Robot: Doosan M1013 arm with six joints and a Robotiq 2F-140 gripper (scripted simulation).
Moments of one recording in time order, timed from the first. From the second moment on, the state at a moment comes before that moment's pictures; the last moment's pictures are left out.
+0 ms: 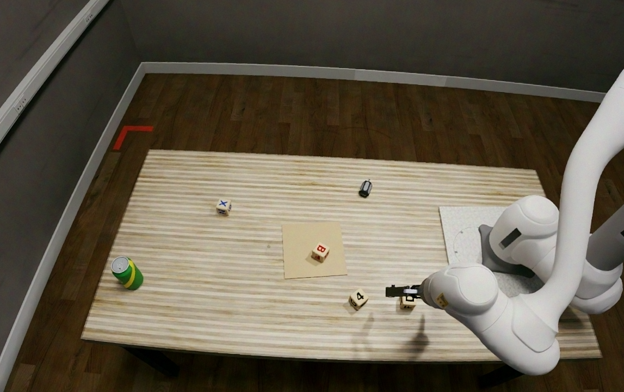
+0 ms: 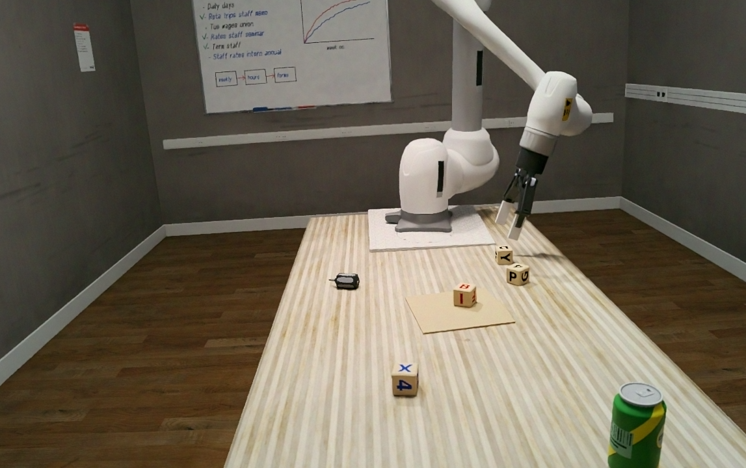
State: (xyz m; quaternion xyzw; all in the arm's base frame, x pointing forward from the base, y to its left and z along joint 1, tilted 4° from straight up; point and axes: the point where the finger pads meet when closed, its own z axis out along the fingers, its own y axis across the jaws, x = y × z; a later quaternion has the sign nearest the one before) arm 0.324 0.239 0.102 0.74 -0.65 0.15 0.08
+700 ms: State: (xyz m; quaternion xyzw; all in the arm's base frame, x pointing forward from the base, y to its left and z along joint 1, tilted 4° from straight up) arm 0.472 0.260 0.113 0.74 -0.65 0.15 0.08
